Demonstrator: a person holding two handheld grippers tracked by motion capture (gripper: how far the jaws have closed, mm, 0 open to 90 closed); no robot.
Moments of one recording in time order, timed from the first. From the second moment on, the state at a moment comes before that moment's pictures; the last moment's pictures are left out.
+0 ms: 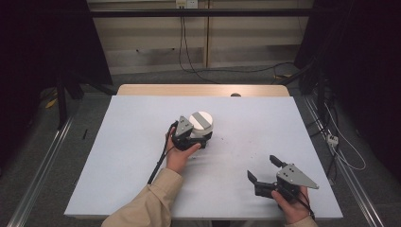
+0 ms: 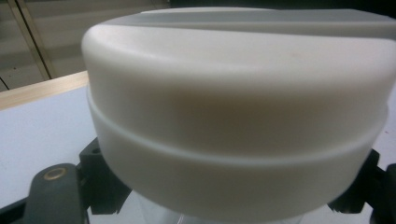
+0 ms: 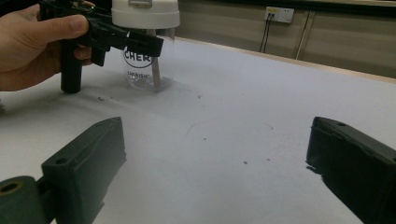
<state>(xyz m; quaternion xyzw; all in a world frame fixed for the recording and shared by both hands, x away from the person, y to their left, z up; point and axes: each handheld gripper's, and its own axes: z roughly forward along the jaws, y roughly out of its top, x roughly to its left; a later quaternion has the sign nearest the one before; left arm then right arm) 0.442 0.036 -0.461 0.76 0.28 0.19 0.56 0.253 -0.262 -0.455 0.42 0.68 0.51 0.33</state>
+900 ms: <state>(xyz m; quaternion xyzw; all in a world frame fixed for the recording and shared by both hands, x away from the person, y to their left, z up) 0.440 0.034 -0.461 0.76 0.27 0.20 0.55 0.290 -0.239 -0.448 0.42 0.70 0.50 0.30</state>
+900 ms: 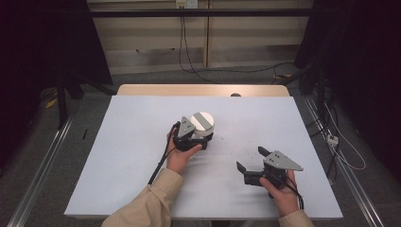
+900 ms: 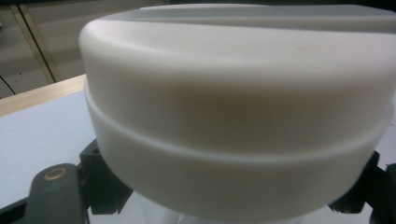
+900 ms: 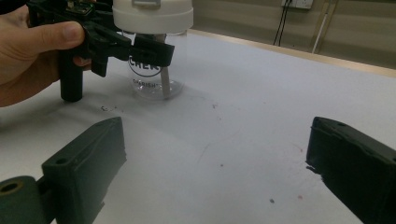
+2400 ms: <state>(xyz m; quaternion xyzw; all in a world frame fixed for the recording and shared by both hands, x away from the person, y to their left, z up) 0.442 0.035 -0.462 0.76 0.28 0.19 0.55 0.332 -0.200 -0.438 0.42 0.71 0.51 0.25</state>
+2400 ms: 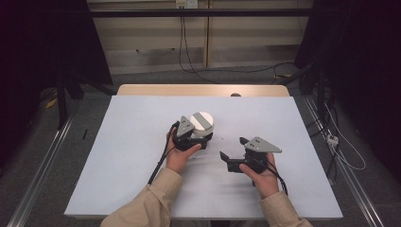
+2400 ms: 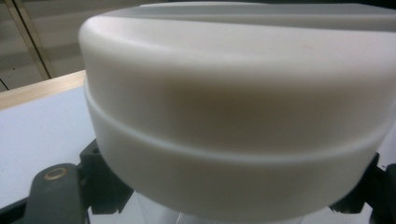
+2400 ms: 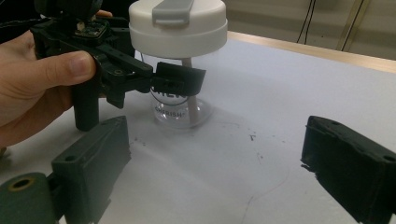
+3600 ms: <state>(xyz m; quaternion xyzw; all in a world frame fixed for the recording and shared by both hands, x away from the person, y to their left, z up) 0.442 0.035 -0.462 0.76 0.28 0.19 0.55 0.354 -0.180 -0.425 0.41 0.71 0.50 0.26</state>
